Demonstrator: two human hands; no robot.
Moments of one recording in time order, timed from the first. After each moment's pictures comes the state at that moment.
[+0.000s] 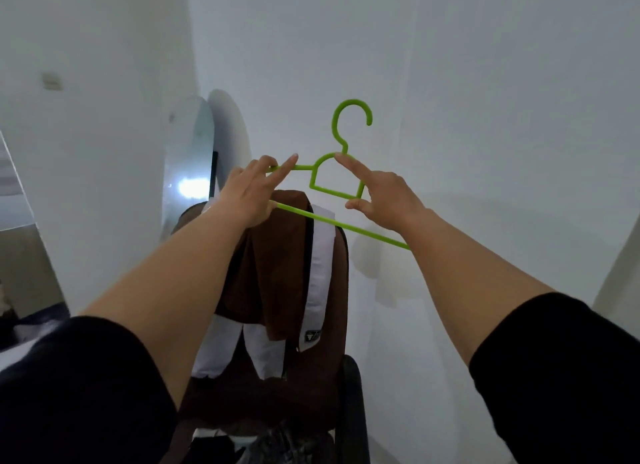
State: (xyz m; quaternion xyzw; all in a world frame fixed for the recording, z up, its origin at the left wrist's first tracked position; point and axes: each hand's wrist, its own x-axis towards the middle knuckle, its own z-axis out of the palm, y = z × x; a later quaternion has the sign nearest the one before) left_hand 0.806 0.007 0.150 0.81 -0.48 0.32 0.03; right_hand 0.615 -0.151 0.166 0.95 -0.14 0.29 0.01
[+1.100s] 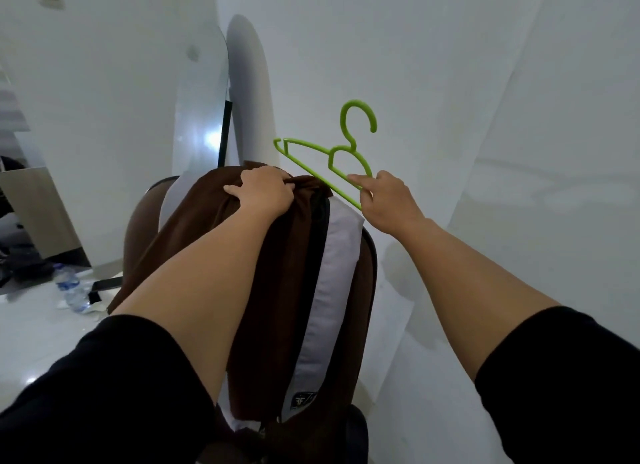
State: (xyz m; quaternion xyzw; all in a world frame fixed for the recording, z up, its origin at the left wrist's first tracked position) left_hand 0.949 -0.171 0.081 0.94 -0.21 0.09 0.26; right_hand 0.822 -0.323 0.087 0.96 -0.13 0.25 -0.10
